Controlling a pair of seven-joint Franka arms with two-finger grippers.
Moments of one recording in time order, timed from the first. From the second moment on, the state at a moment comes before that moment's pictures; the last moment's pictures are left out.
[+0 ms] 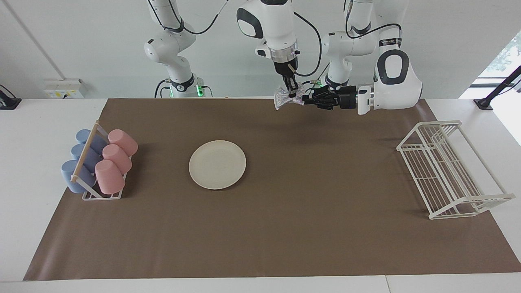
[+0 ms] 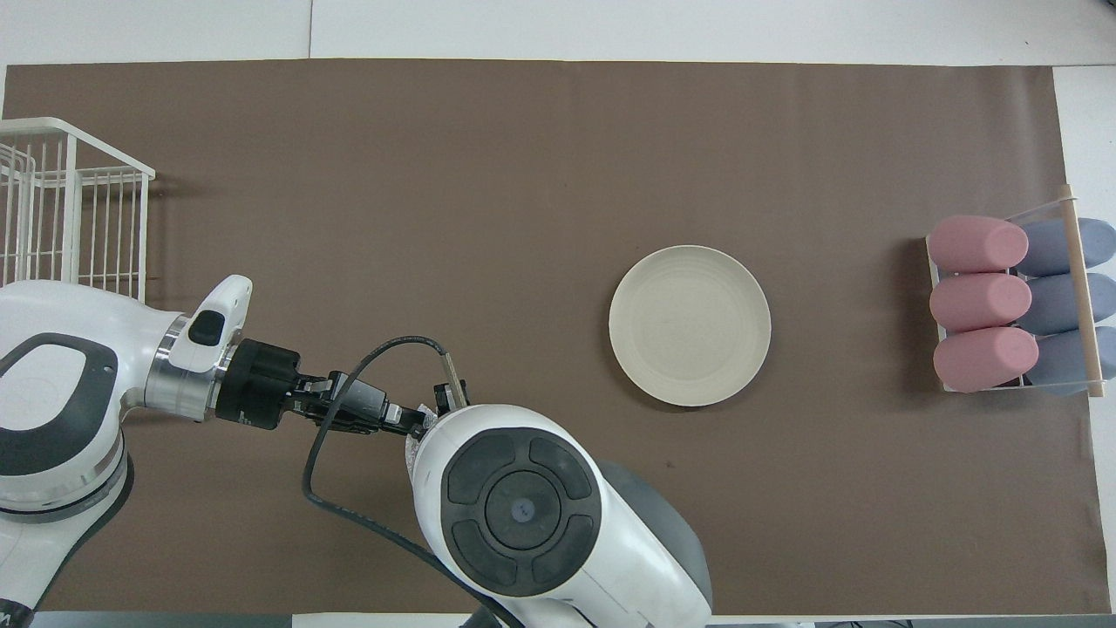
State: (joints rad) left arm -0.07 -0.13 -0.06 -2.27 -1.17 1.55 0.28; right arm 0.85 0.08 -0.02 -1.73 0.20 1.98 2.14
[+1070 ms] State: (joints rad) left arm -0.07 -0.13 -0.05 -2.27 -1.18 1.54 0.27; right arm 0.78 0.08 -0.02 -1.73 0.19 1.95 1.78
